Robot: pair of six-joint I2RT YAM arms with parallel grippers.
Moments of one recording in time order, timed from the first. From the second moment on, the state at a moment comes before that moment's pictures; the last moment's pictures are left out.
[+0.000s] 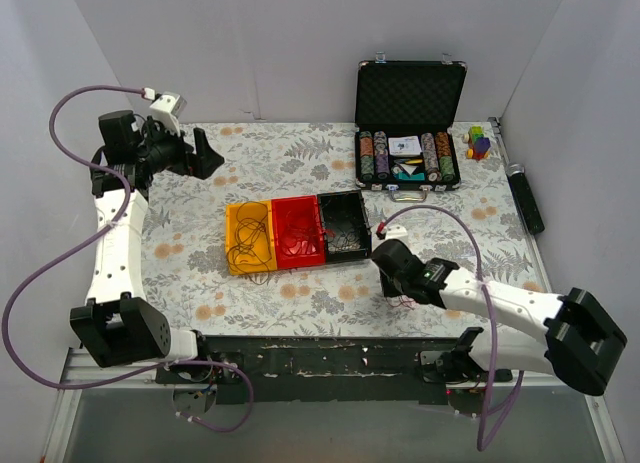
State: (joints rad) left arm 0.17 1.38 1.47 -0.57 0.71 0.16; right arm 0.92 1.19 0.56 -0.42 0.35 0.56
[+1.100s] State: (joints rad) left arm 0.38 1.37 1.26 -0.38 0.67 0.04; right arm 1.01 1.86 1.93 -0.64 0.20 0.24
